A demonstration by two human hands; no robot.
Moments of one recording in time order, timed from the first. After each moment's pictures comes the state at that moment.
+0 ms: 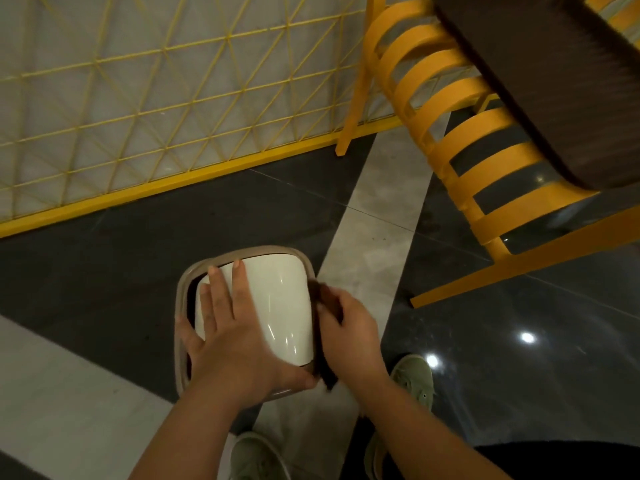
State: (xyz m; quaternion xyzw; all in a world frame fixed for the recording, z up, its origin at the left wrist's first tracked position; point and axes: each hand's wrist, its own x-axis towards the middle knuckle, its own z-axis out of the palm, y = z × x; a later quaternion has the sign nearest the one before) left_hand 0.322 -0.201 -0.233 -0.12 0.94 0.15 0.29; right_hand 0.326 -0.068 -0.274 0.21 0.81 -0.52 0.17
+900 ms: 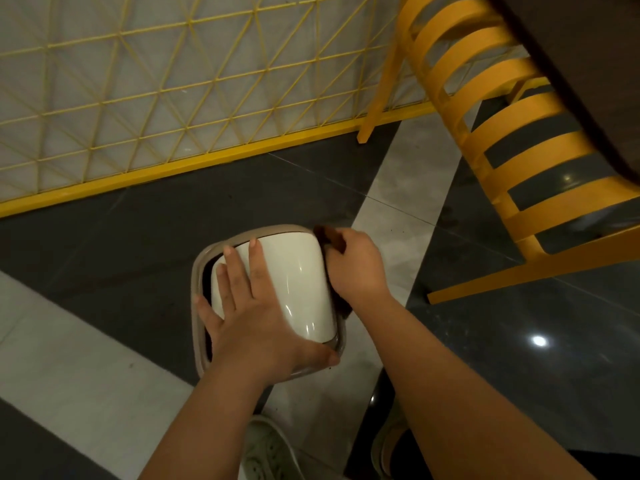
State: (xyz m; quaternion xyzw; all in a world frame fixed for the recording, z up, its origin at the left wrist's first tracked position) left_hand 0.318 -0.198 -0.238 -0.14 0.94 0.16 0.27; right_hand 0.245 -0.078 -0.298 0.16 0.88 -0.41 0.16
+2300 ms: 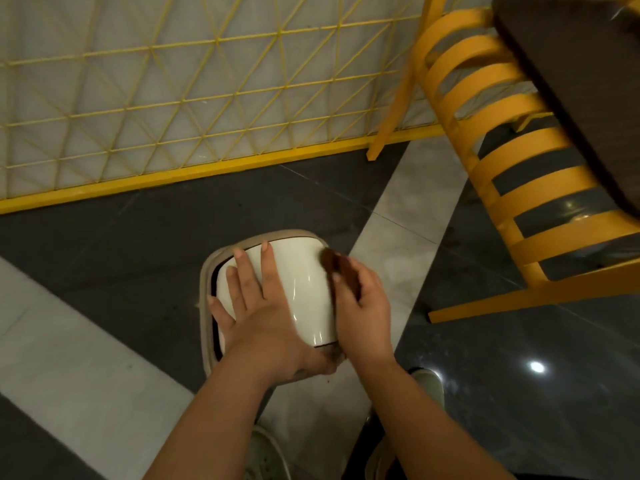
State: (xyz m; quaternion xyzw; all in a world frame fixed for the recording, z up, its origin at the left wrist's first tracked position) left_hand 0.310 -0.202 -0.234 -0.13 0.93 0.20 0.28; right_hand 0.302 -0.082 -0.283 0.13 0.79 -0.59 0.04
